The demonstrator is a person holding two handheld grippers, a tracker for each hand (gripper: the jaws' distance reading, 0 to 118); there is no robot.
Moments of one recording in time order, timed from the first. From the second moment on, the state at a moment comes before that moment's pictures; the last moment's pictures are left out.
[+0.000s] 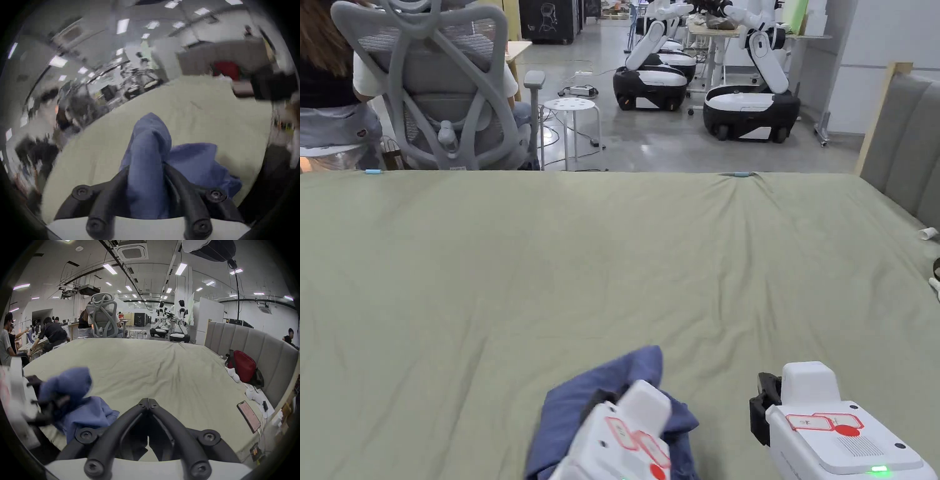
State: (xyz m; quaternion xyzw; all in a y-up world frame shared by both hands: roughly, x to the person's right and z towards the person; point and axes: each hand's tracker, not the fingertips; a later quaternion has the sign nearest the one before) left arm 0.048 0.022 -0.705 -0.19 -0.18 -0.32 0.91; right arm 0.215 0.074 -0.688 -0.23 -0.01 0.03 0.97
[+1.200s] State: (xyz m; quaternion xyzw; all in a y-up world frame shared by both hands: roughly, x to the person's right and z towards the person) left arm 0.008 0.016 -0.728 -0.37 -0.28 0.15 0.88; right arm 0.199 0.066 -0.692 -0.28 0.03 0.03 0.96
